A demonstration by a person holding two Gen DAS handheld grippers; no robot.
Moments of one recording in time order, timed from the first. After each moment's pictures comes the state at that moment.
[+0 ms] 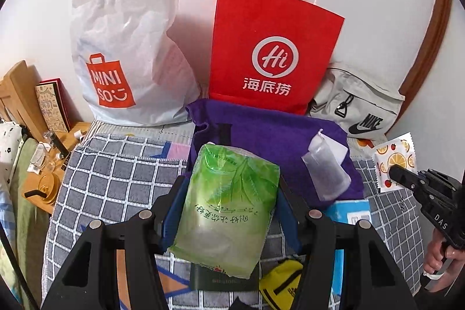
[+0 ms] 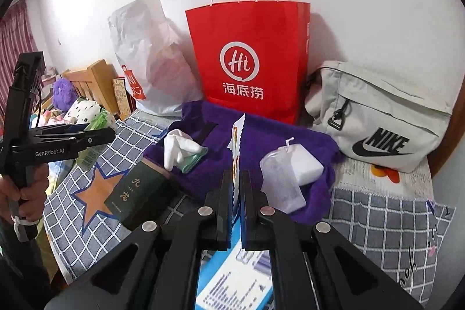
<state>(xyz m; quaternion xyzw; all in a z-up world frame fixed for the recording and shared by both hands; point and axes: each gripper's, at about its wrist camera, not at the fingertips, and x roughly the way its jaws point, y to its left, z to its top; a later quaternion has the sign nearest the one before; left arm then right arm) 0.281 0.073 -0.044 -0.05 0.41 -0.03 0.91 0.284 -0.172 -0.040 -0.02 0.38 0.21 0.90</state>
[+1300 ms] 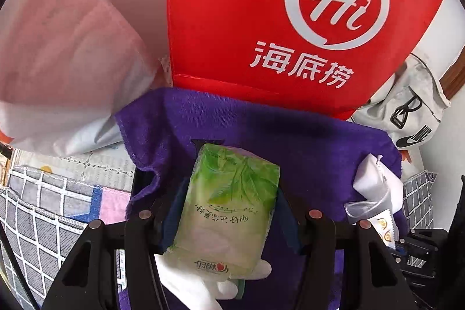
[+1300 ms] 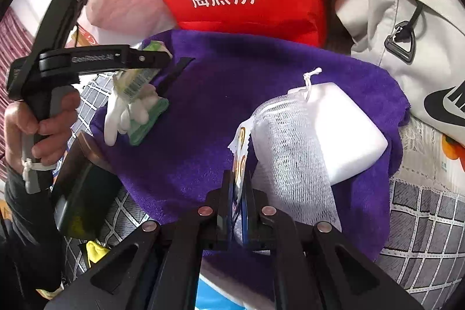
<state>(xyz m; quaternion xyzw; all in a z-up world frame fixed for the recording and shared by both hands) 0.458 0.041 -0.150 -0.06 0.51 -0.06 0.86 0.394 -0.160 -0.174 0.00 0.52 0.26 0.81</state>
